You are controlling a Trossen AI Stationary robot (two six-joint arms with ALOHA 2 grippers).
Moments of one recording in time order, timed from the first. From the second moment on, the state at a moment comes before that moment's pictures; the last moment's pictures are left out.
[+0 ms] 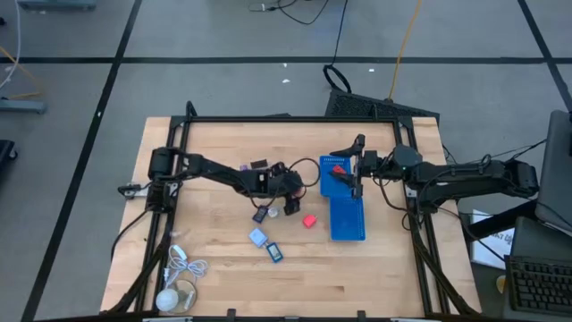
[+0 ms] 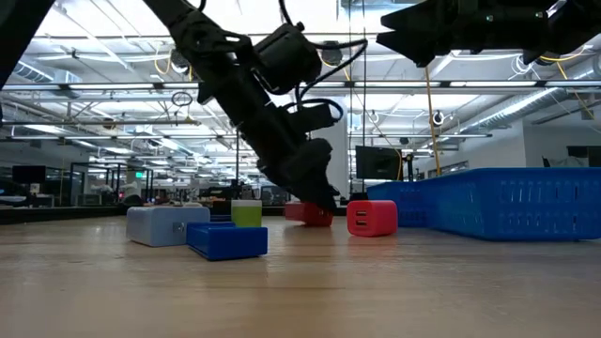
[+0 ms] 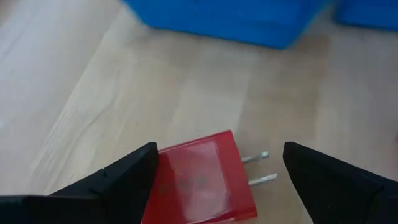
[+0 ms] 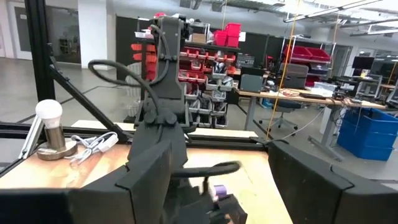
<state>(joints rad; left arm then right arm) 0.04 1.98 1.16 -0.10 -0.25 -0.18 -0.18 0.93 0.43 0.62 -0.10 -0.10</state>
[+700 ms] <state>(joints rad) 0.10 1.97 1.16 -0.23 -0.15 -0.65 -0.18 0.93 0.43 0.62 -0.10 -0.10</state>
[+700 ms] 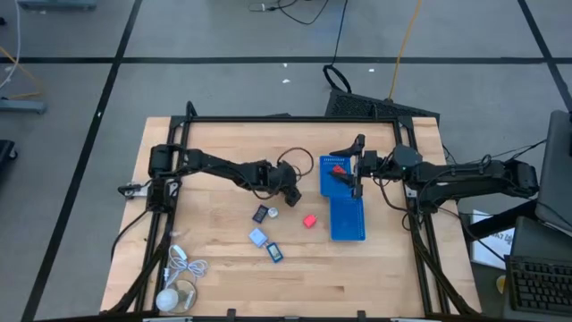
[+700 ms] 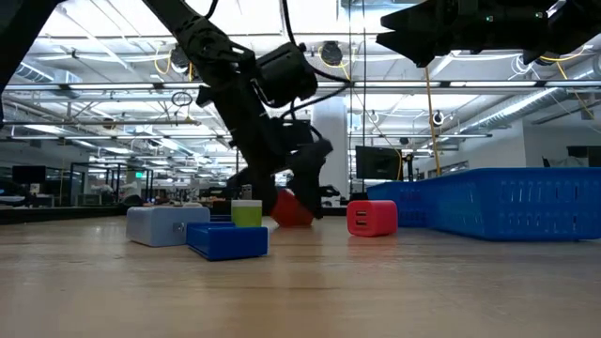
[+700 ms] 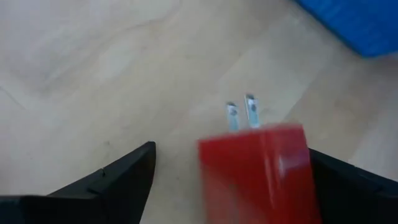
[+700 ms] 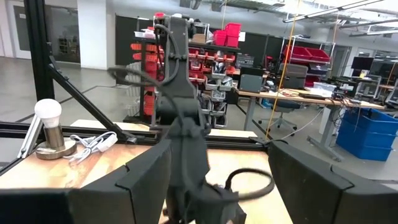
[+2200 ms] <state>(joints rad) 0.10 1.90 1.16 -0.31 -0.18 -0.39 -0.18 0.93 0.43 0.60 -0.10 -0.11</state>
